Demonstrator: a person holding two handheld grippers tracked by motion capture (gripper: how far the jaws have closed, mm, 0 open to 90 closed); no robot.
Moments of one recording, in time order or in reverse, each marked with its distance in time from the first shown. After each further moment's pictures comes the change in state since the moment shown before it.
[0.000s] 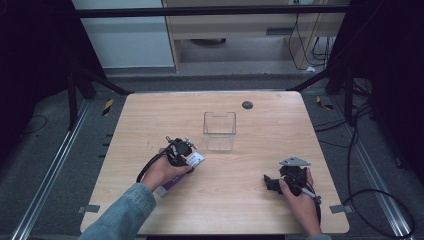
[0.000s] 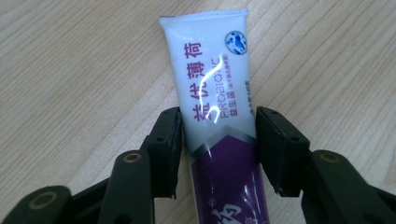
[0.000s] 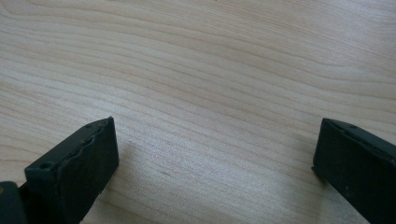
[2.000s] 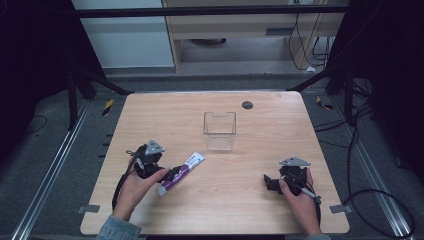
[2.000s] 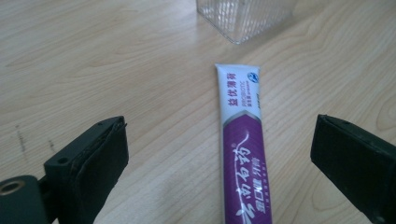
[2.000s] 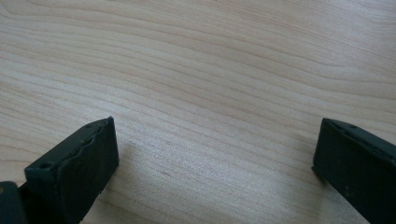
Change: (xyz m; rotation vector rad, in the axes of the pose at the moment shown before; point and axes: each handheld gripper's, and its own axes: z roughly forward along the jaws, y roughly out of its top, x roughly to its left) left arm -0.003 -0.074 -0.061 -0.440 0.104 -0.146; right arm 0.000 0.000 0.000 -0.002 0.000 -0.001
